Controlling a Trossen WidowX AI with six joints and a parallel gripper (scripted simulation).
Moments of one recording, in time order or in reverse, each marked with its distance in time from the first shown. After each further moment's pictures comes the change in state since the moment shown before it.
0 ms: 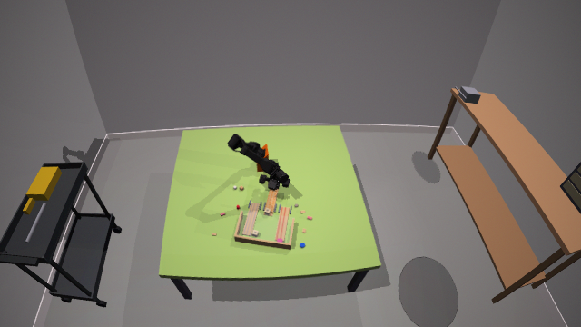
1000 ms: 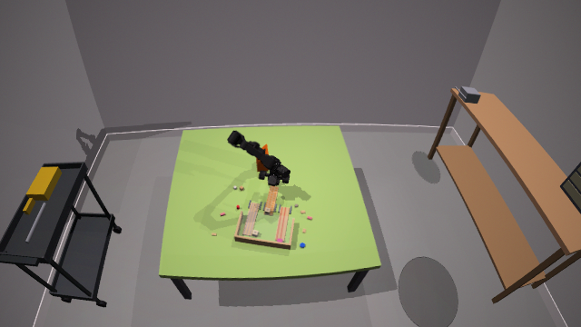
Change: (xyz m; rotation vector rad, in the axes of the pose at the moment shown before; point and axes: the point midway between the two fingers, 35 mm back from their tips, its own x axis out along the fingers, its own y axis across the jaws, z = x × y) arm -0.038 -0.001 0.001 -0.005 0.027 -0.013
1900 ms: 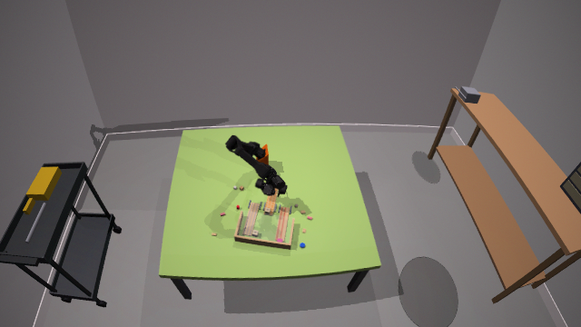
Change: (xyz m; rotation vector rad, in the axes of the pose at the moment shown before) arm -0.009 -0.004 0.086 0.121 0.003 0.007
